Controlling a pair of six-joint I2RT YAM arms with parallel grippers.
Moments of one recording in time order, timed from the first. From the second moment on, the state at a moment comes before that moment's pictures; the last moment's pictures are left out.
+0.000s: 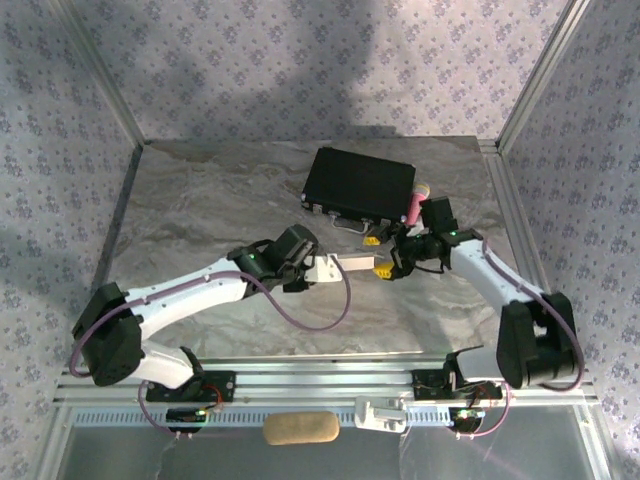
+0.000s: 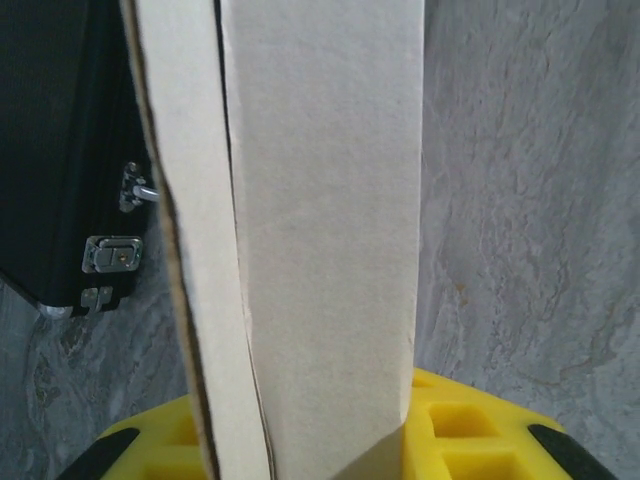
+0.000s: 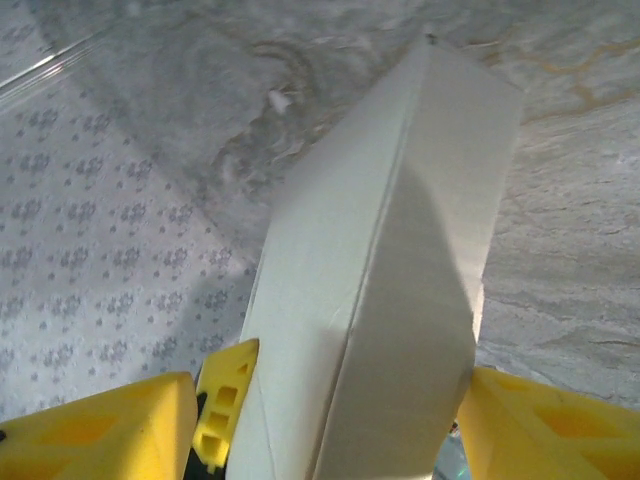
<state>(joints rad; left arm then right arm) -0.95 1.40 1.01 -0.51 -0.13 0.72 0.22 1.32 0.85 -0.50 -0.81 1.24</state>
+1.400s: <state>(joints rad) -0.82 1.54 1.24 -1.06 0.07 0.61 0.76 1.19 0.94 -0.61 0.00 0.05</state>
